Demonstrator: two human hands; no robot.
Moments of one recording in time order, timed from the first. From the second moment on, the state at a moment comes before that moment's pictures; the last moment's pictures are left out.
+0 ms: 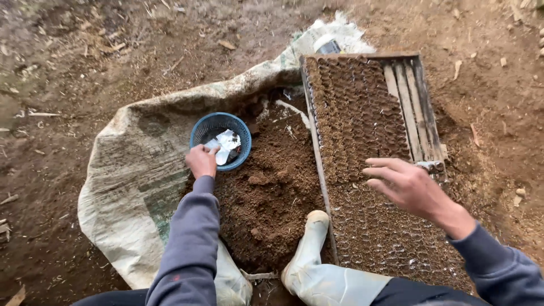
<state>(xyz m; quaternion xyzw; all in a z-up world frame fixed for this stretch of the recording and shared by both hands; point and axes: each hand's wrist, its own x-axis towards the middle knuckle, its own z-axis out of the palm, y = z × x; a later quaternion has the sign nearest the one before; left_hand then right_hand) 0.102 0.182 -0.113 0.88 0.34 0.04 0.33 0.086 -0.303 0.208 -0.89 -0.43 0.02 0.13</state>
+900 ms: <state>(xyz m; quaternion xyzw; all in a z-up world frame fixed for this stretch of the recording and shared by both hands) -0.057 -0.002 0.164 0.54 0.26 0.06 0.80 0.047 -0.159 0.218 -0.75 -0.03 0.28 0.60</state>
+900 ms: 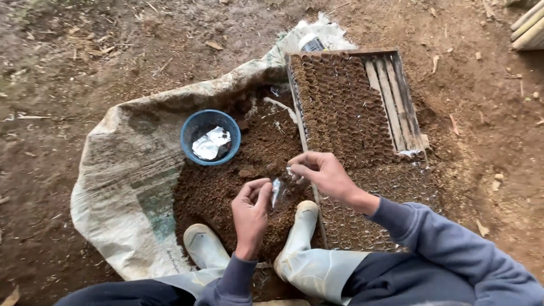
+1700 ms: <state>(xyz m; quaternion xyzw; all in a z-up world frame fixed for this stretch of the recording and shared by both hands) -0.043 -0.022 0.092 0.39 0.41 0.04 0.83 0.037 -0.161 0.126 -0.71 0.01 0.42 0.57</state>
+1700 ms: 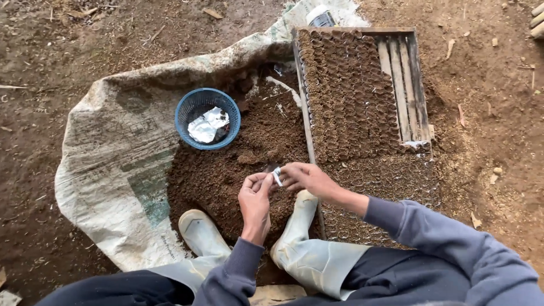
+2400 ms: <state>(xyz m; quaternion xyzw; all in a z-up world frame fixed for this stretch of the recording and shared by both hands) -0.050 -0.028 0.124 0.46 0.33 0.09 0.82 0.044 -0.160 0.172 -0.72 -0.03 0.36 0.59</state>
